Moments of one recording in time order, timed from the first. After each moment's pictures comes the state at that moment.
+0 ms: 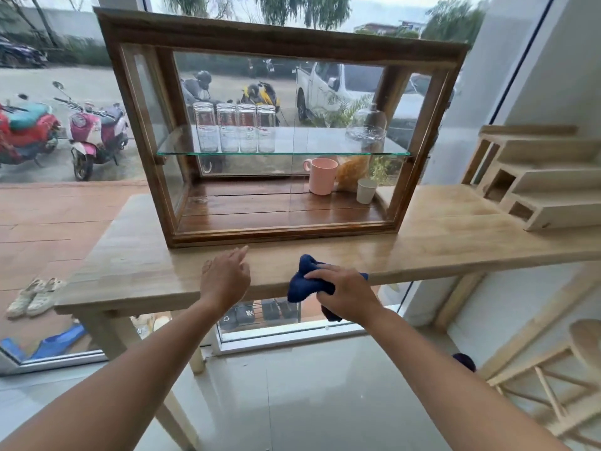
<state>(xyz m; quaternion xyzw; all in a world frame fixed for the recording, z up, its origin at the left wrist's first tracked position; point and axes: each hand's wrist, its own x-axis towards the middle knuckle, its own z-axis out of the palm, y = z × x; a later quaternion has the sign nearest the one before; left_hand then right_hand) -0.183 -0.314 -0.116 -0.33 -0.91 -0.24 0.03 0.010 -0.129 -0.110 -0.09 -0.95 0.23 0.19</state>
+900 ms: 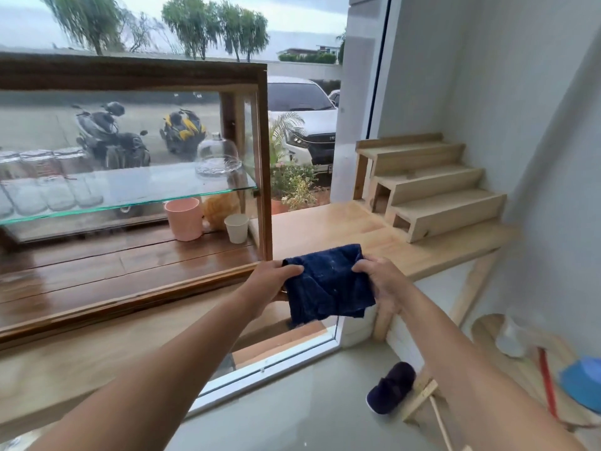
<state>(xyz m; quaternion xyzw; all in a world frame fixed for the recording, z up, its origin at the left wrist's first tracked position) -0.013 0.020 -0.043 -0.29 -0.66 -0.53 -0.45 0.171 0.164 -0.049 -0.38 -0.59 0.67 0.24</state>
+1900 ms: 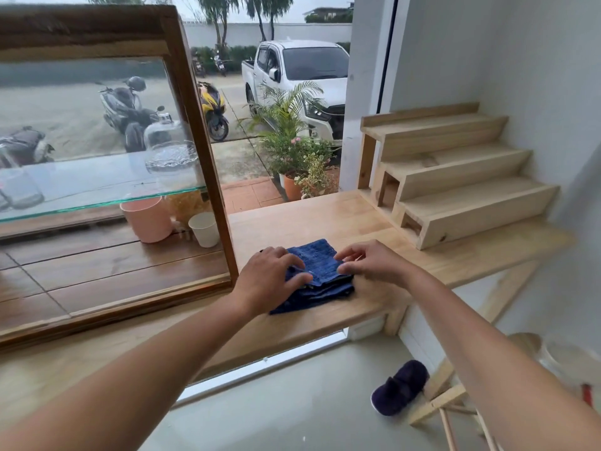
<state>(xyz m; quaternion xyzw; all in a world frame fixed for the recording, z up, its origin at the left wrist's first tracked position) -0.028 0.126 -0.078 -0.59 -0.79 -0.17 0.03 0.144 0.318 -0.070 -0.30 -0.84 0.45 0.07</state>
